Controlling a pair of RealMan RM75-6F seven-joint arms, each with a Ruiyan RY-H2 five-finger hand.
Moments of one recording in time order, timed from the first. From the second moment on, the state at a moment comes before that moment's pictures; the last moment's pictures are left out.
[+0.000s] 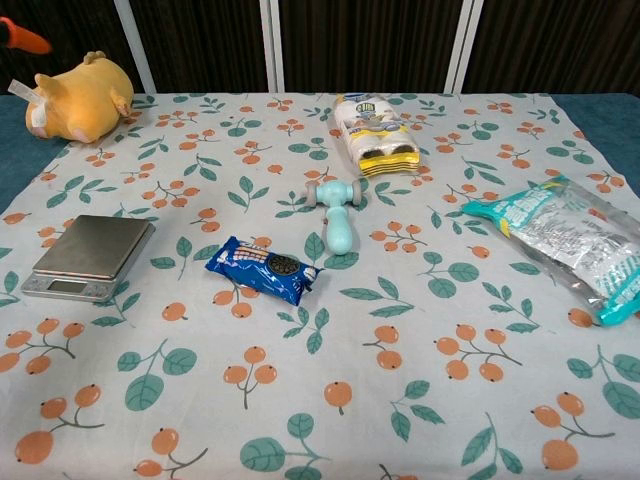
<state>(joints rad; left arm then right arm) -0.42 -1.07 -0.15 -1.83 1.45 1.07 0.34 0.03 -1.12 0.06 -1.69 -1.52 1.54 -0.20</state>
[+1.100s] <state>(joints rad) -0.89 -1.62 -0.12 -1.62 0.91 0.88 0.88 0.02 -1.10 0.07 -1.70 -1.51 1.56 -0.16</state>
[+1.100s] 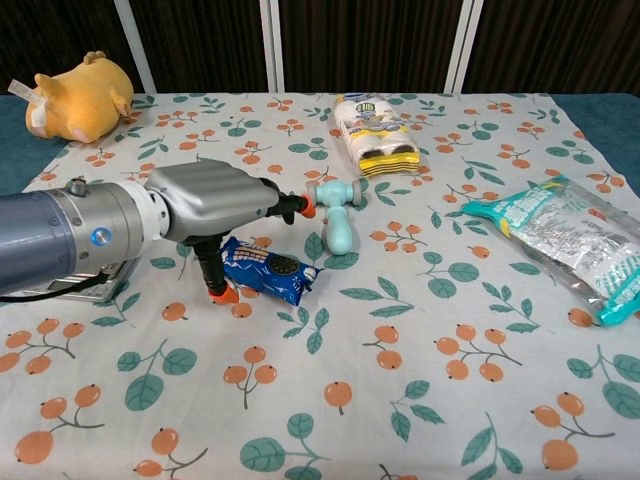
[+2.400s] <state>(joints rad) -0.88 -1.54 -0.05 -1.60 1.06 1.01 0.80 0.02 -1.10 0.08 -1.71 -1.49 1.55 -0.16</state>
